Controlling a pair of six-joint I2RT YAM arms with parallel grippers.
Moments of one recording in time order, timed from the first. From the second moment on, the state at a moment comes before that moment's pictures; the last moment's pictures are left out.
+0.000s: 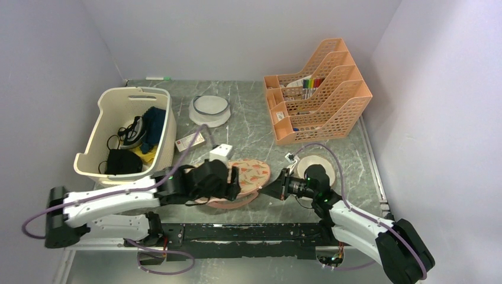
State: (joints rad) left arm -1.24 1.01 0.88 -0.65 -0.35 -0.79; right arm 0.55 0.88 0.07 0.52 -0.66 0.71
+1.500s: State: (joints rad) left arm -1.37 1.38 0.98 -0.71 -0.54 -0.76; right arm 0.54 0.88 0.16 0.23 -0.35 0.66
